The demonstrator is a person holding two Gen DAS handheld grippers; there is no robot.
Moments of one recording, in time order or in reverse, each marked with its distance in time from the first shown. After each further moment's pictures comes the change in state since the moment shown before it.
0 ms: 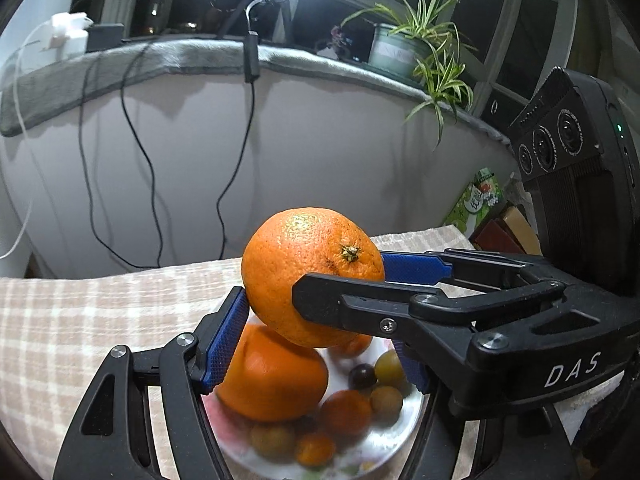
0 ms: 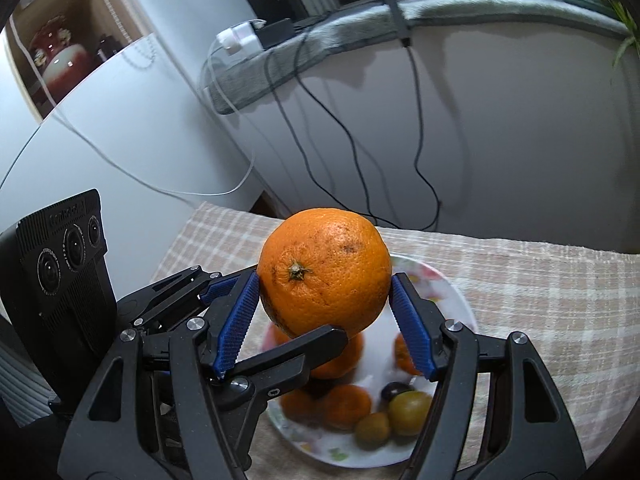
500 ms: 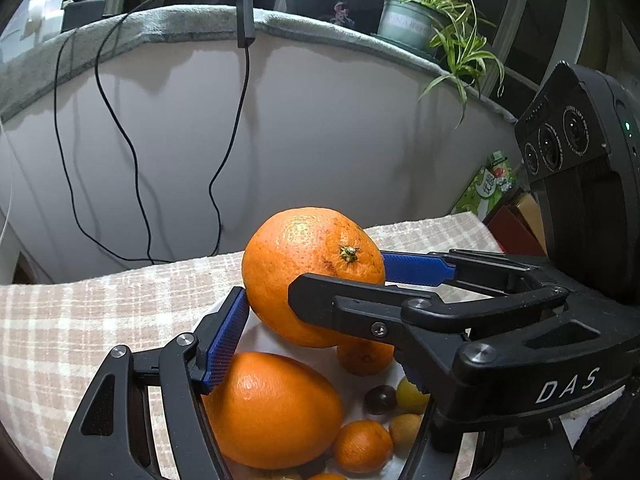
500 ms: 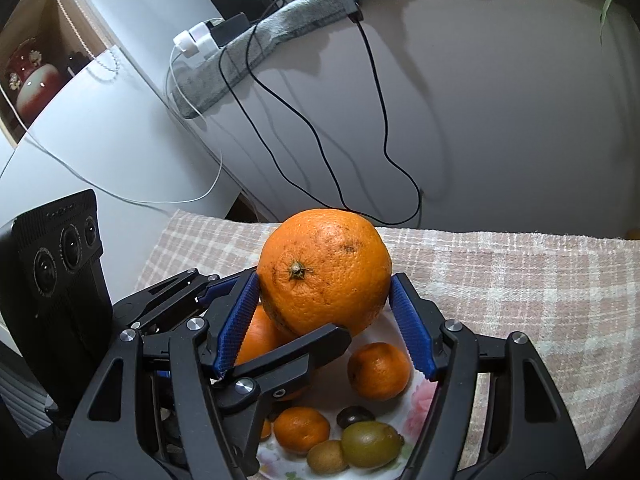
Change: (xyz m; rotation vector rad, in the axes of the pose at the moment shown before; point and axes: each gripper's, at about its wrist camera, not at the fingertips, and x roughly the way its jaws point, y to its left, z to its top) left arm 0.038 0.002 0.003 0.007 0.077 0.019; right arm 0.029 -0.039 0.008 0.069 0.024 -0.017
